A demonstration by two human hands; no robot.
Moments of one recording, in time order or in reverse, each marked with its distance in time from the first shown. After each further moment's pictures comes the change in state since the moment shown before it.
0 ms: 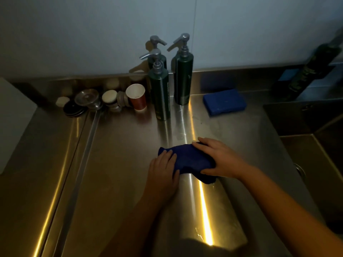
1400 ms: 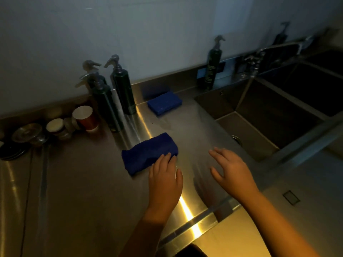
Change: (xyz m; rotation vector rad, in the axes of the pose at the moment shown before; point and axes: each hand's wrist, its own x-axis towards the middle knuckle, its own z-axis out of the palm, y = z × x) left_hand -0.054 0.098 -0.026 -0.185 -0.046 0.203; right_hand -0.181 -0.088 0.022 -0.020 0.588 0.677
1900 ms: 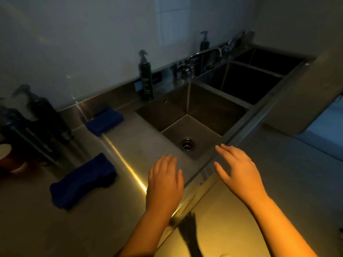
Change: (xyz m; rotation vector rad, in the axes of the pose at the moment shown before) left_hand 0.006 0.159 0.068 -0.072 -0.059 0.270; right_hand -0.087 0.132 -0.096 -0.059 0.235 0.316
